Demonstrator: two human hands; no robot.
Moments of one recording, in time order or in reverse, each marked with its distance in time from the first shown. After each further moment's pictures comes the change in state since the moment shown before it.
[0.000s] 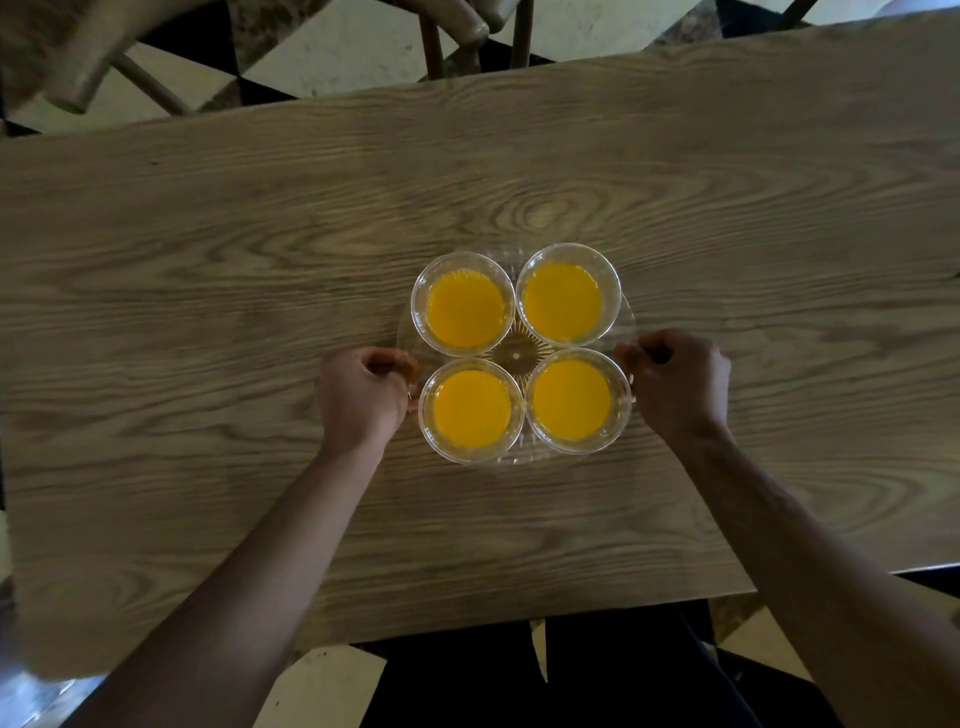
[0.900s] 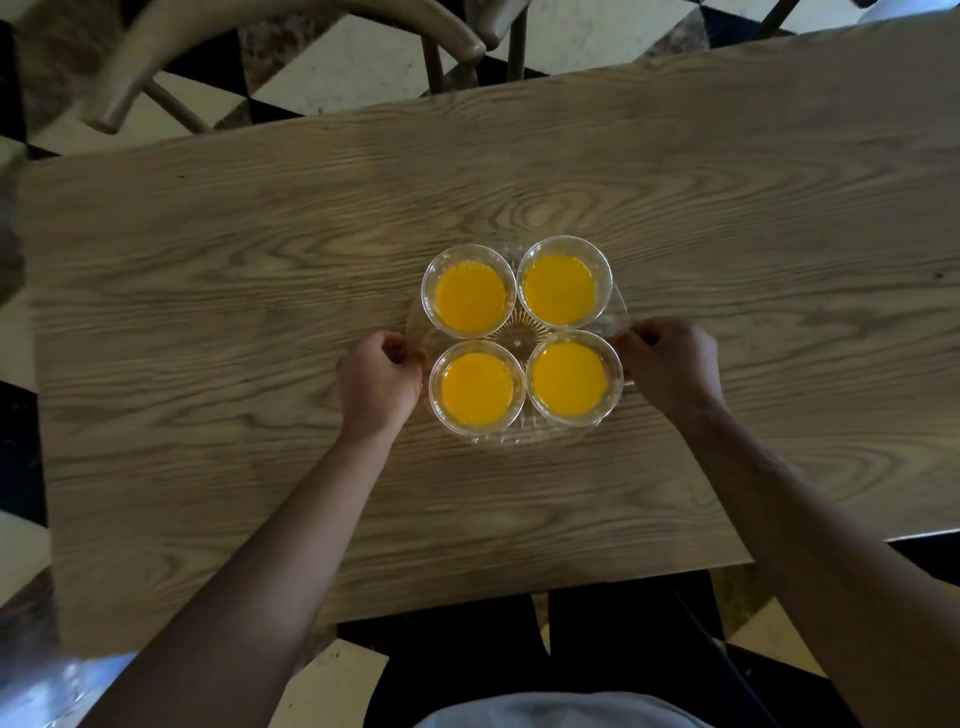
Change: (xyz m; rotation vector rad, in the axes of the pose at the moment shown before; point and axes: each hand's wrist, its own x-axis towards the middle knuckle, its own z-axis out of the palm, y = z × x) left_hand 0.003 -0.008 -0.005 0.224 0.019 0.190; right_hand -0.003 -0.006 -0.008 -0.029 -0.120 -0.012
